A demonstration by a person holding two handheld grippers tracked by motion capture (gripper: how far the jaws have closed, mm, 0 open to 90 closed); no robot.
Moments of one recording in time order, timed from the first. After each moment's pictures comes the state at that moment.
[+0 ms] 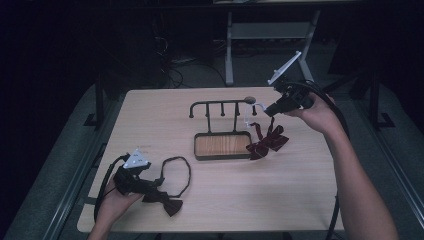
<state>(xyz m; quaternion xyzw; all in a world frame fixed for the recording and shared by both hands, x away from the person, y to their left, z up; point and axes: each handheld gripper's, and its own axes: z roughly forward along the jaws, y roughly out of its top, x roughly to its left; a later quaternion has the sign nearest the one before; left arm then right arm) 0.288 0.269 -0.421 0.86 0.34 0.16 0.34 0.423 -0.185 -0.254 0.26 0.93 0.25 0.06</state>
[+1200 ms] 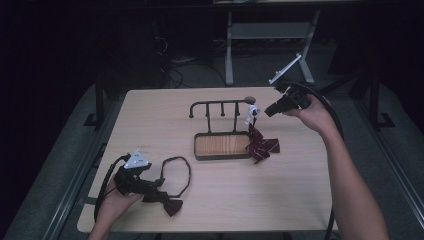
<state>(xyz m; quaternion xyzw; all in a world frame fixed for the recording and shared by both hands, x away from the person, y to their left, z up) 0.288 0.268 -0.421 0.87 0.34 0.15 0.33 0.447 -0.195 -0.280 0.30 0.92 0.26 0.04</state>
